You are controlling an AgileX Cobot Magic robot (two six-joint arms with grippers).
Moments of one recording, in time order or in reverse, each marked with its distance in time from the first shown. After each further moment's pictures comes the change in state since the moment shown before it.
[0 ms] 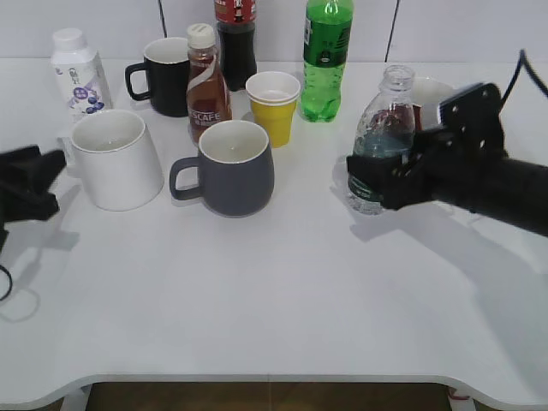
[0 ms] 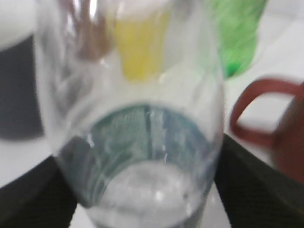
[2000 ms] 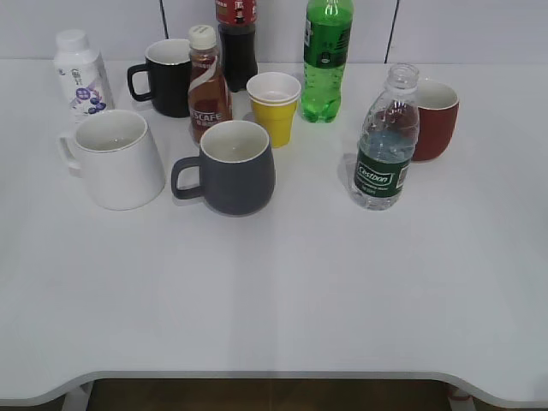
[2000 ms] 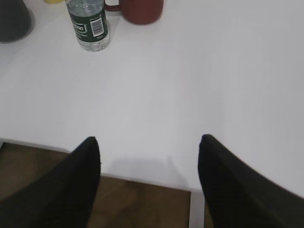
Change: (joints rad) left arm -0.436 -1.646 -0.267 -0.162 2.347 -0.122; right arm 0.004 -1.697 -0.020 0.605 2.024 -0.309
